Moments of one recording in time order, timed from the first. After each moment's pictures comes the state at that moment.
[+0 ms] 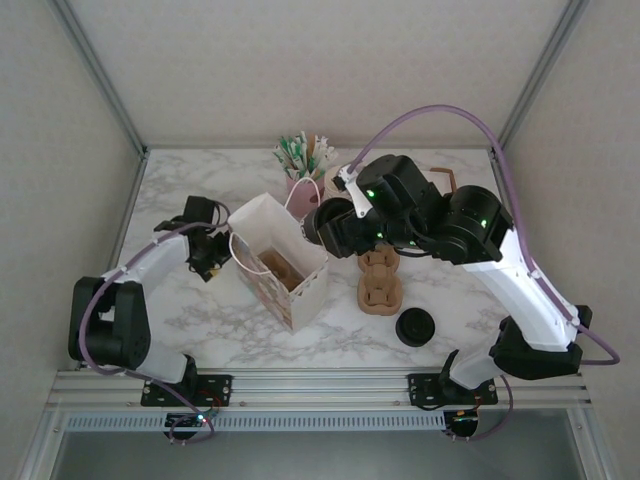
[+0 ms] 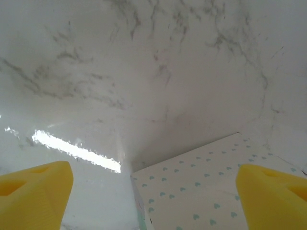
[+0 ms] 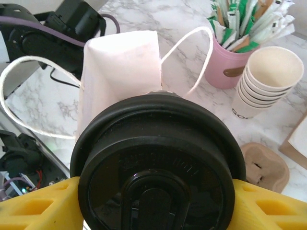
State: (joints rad) left arm -0.16 1.47 0.91 -0.66 0.15 -0.86; right arm 1.06 1.49 2.15 -1.42 0.16 0.31
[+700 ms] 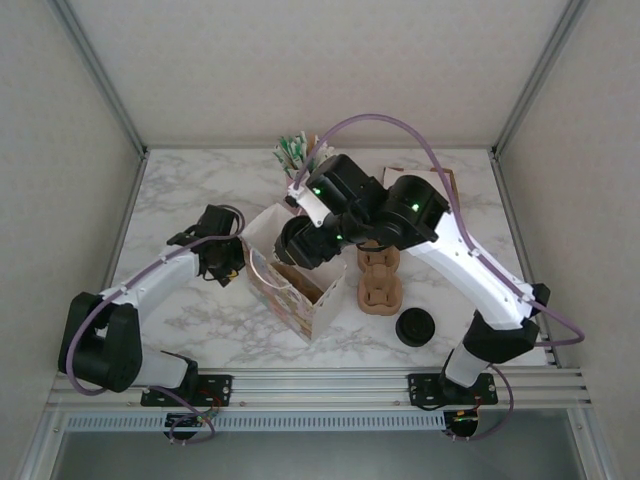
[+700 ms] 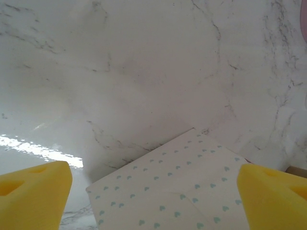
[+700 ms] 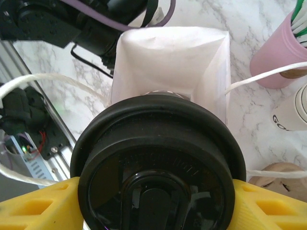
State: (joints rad) left arm -0.33 1.38 0.85 -0.56 0.14 -1.01; right arm 1.08 1.67 2.20 -1.43 0.02 0.13
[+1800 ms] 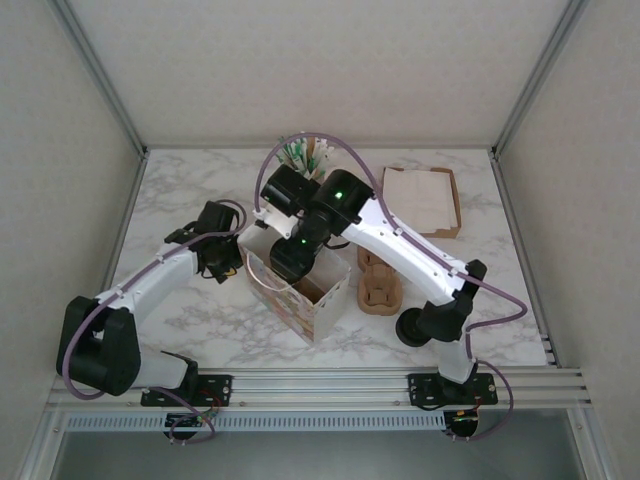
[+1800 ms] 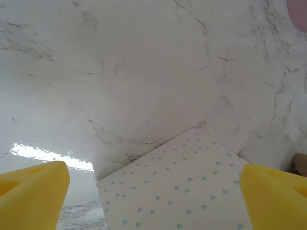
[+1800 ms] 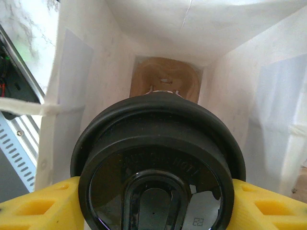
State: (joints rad) left arm -0.34 1.36 0.89 -0.63 0.12 -0.92; right arm 1.06 1.95 2.32 -1.56 -0.02 -0.01
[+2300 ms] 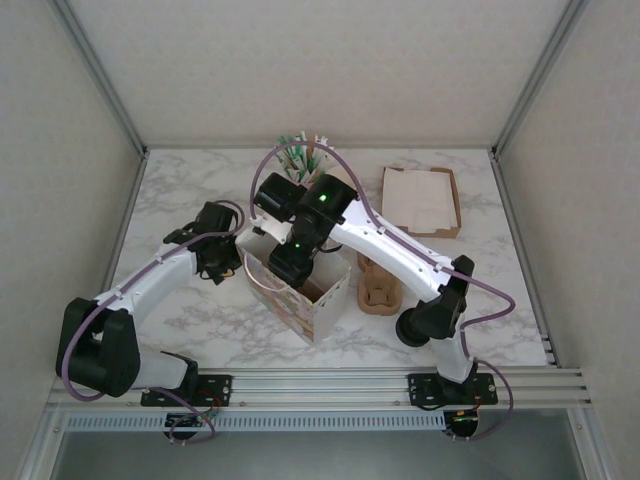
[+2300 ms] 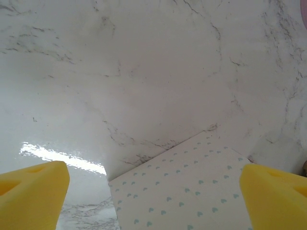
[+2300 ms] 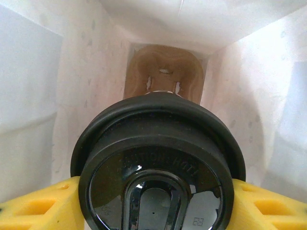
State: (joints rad) left arm -0.33 1.35 0.89 -0.65 0.09 -0.91; right arm 1.06 1.99 2.26 -1.54 -0.02 0.00
